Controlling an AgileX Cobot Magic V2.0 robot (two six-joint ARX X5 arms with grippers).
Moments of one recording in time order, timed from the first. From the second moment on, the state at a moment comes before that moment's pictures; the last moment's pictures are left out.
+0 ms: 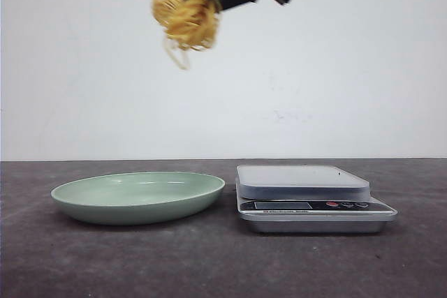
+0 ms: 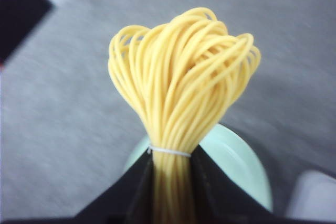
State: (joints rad) left arm -0.70 0.14 0.76 -1.03 -0.34 -0.44; right arm 0.73 1.59 1.40 -0.28 -0.12 0.43
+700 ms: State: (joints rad) left arm -0.70 0.14 0.76 -1.04 -0.34 -0.44; right arm 0.76 1.94 1.40 -0.25 -0.14 0.58
